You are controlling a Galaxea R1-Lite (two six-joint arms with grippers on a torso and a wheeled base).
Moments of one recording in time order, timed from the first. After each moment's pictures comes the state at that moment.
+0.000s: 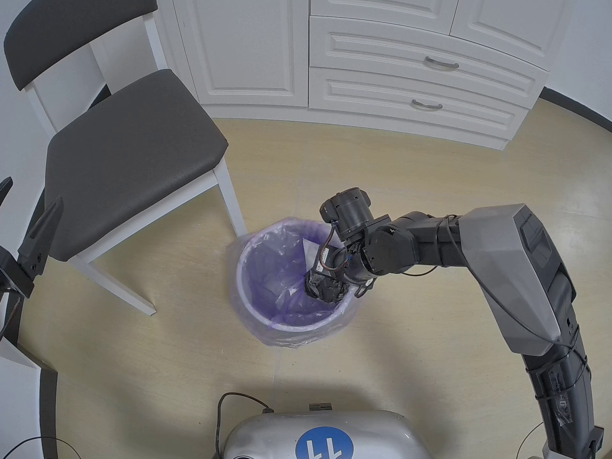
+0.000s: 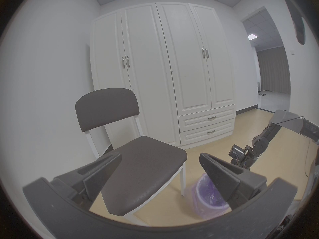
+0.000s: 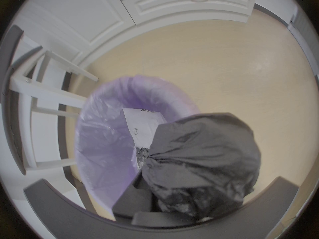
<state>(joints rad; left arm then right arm) -0.17 0.90 -0.35 -0.83 0.01 0.25 0.61 2.51 -2.00 0.27 -0.20 0.74</state>
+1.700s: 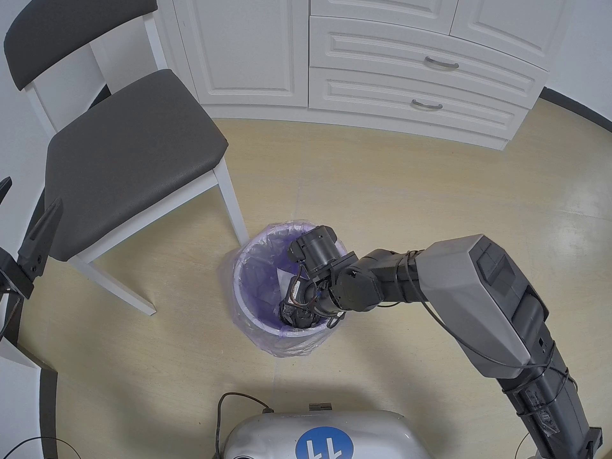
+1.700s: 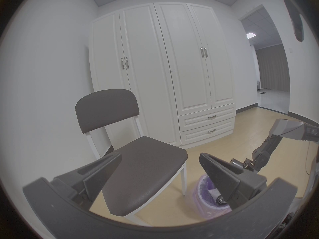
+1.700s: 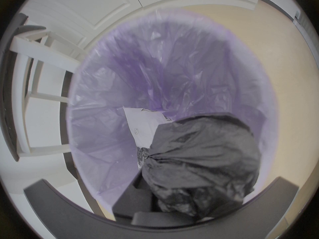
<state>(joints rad) -0.17 0.90 -0.35 -0.83 0.01 0.27 0.70 2.62 -2.00 0.19 -0.18 0.80</state>
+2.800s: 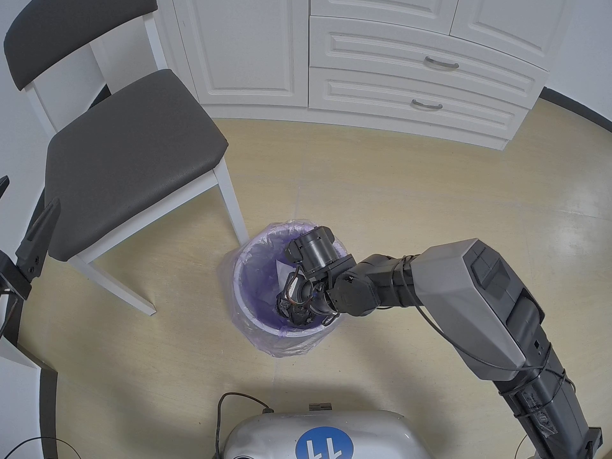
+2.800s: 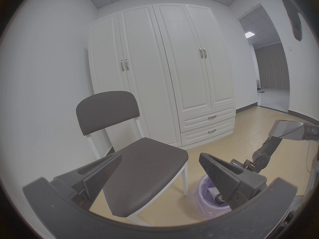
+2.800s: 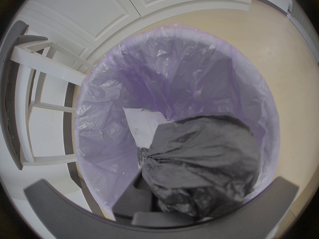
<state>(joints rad) -0.17 0.89 -0.35 -0.83 0.01 0.29 0.71 2.63 -2.00 0.11 -0.22 0.83</state>
